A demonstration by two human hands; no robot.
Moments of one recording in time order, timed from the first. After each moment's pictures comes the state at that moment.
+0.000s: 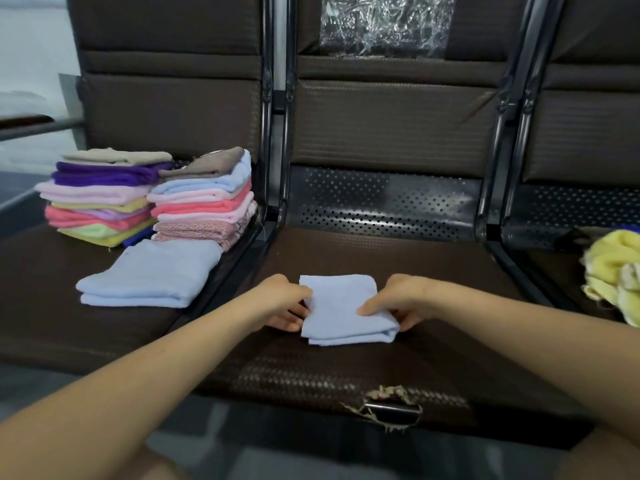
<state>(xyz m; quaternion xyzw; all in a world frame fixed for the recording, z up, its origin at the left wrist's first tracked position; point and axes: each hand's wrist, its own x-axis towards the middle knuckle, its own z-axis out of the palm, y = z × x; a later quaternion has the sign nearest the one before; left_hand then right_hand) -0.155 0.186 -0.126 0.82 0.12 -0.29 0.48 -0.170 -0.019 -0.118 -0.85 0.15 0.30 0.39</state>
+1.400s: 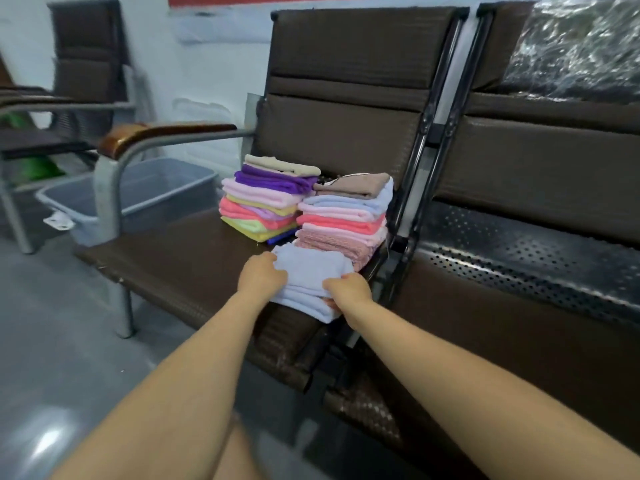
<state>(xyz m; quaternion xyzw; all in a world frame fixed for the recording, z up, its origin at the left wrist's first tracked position) -0.110 0.432 -0.155 0.91 0.20 0.07 0.34 -0.093 0.274 -0.161 -0.82 0.05 0.13 0.56</state>
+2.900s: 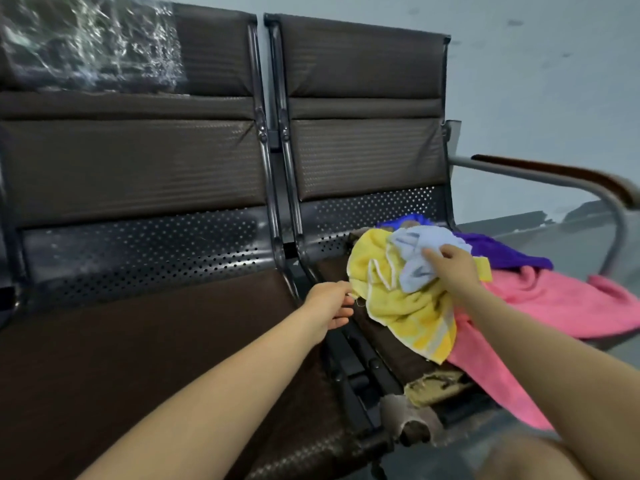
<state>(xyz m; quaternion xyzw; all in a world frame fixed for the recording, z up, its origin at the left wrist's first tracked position) -0.198 -0.218 -0.116 0.71 -0.05 -0.36 0.61 -0.269 -0.446 -0.127 -0.81 0.35 -0.33 0.34</state>
